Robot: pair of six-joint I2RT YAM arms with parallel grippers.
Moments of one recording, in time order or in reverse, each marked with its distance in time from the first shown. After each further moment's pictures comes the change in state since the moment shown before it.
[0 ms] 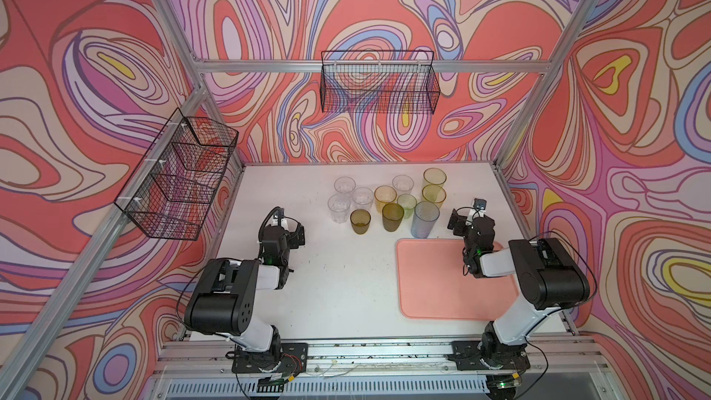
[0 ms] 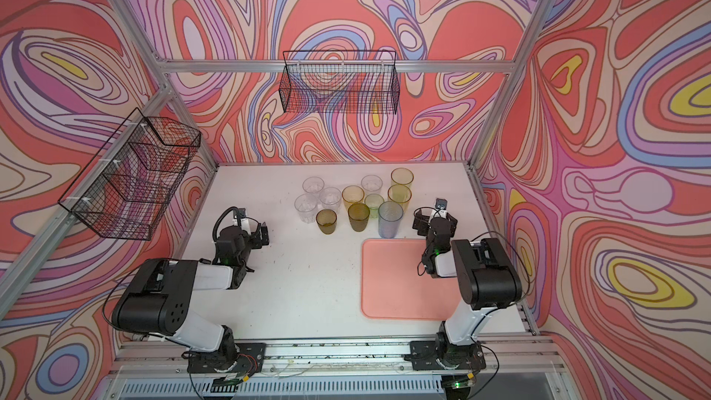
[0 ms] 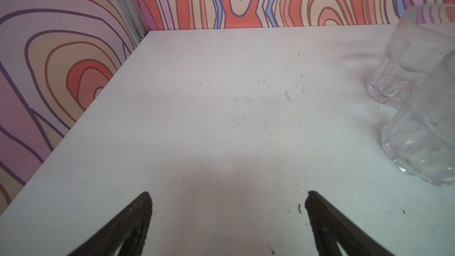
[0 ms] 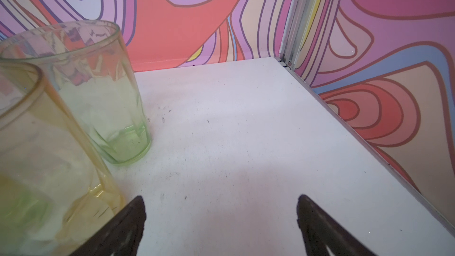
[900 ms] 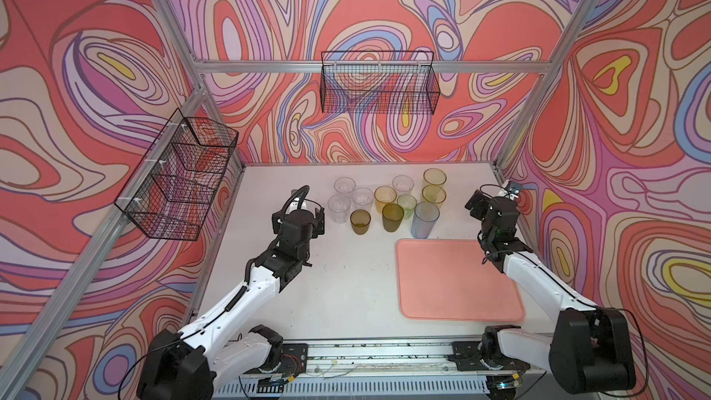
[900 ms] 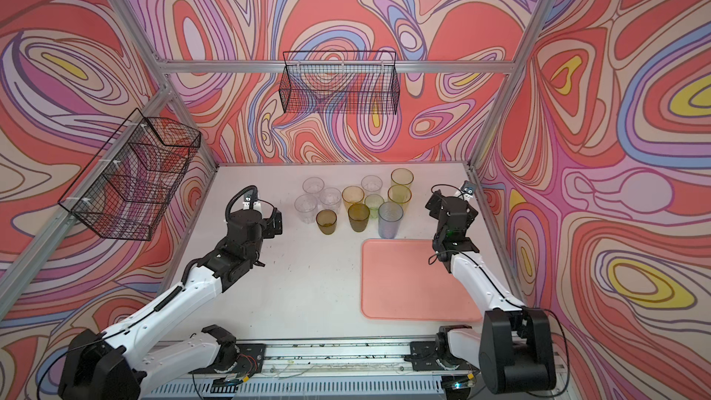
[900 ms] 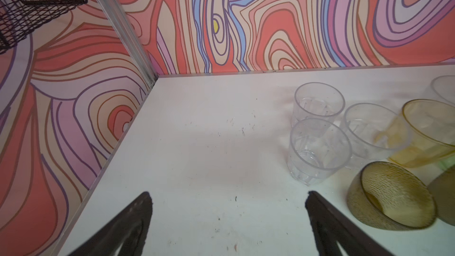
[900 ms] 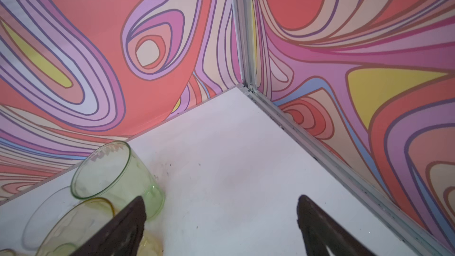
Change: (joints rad) left arm -0.459 -0.512 0.365 -0.946 -0.443 -0.183; right arm 0.005 -0.523 0.249 -0.814 0.134 0.301
